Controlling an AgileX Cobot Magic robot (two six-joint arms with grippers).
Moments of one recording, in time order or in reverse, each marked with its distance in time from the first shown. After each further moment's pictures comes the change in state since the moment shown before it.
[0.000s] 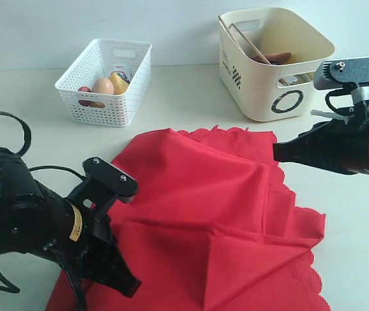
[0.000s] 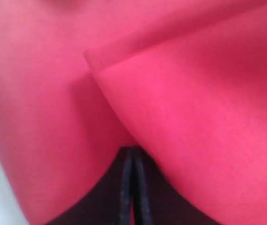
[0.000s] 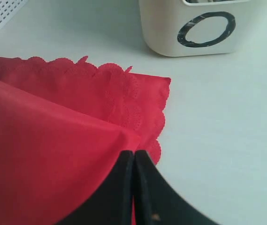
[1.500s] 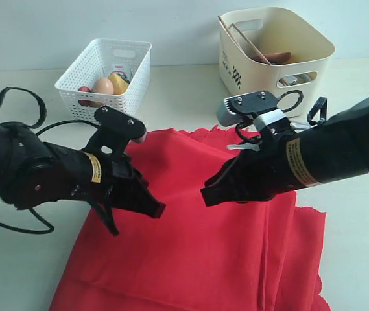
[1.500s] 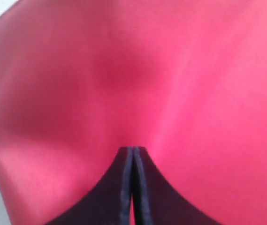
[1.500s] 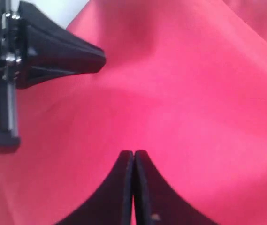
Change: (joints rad) left arm 0.177 0.150 -0.120 0.053 -0.377 0.046; right arm 0.038 0.313 -0.172 -0.096 -0.539 -0.071
